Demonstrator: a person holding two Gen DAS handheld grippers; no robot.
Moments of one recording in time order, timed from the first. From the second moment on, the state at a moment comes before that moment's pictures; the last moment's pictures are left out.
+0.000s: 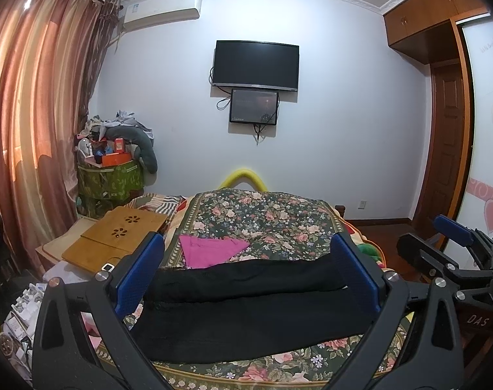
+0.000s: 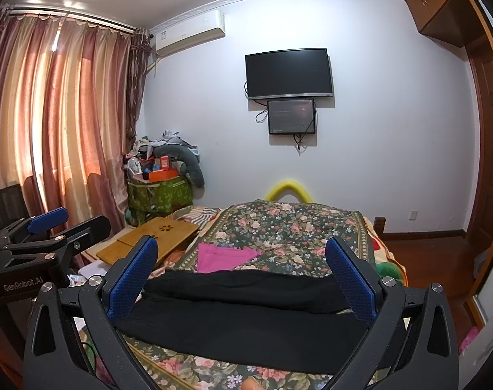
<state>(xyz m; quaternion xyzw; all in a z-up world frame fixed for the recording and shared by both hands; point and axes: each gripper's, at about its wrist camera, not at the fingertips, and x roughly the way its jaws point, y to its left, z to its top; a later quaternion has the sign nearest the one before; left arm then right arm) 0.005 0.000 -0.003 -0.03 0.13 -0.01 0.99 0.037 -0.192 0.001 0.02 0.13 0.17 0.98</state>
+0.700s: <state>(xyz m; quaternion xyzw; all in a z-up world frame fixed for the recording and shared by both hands) 0.006 0.003 -0.003 -0.03 0.13 -0.01 0.99 0.037 -0.192 0.002 0.02 0.13 0.17 0.98</state>
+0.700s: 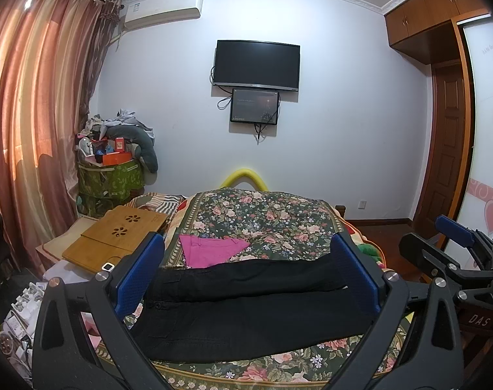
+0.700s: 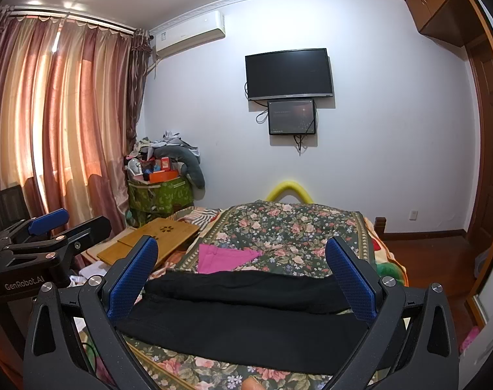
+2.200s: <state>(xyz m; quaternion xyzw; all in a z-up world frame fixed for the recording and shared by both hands) 0.109 0.052 -0.034 -0.05 0.19 0.02 0.98 0.114 -0.183 -0.031 0.01 0.19 0.15 0.97</state>
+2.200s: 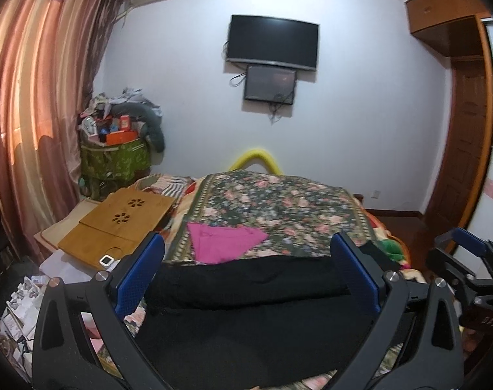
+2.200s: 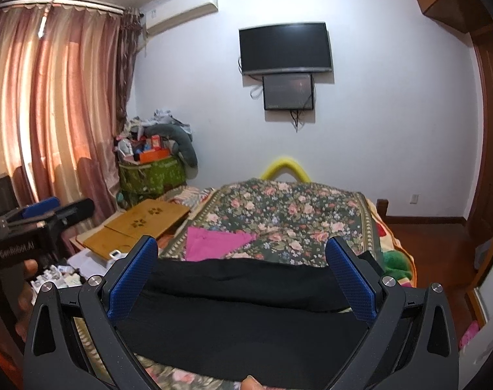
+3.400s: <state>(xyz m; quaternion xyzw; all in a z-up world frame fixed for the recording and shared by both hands) 0.433 0.230 -0.304 -0.04 0.58 0.10 0.81 0.410 -0.167 -0.220 -0.07 0.49 0.25 0.83</state>
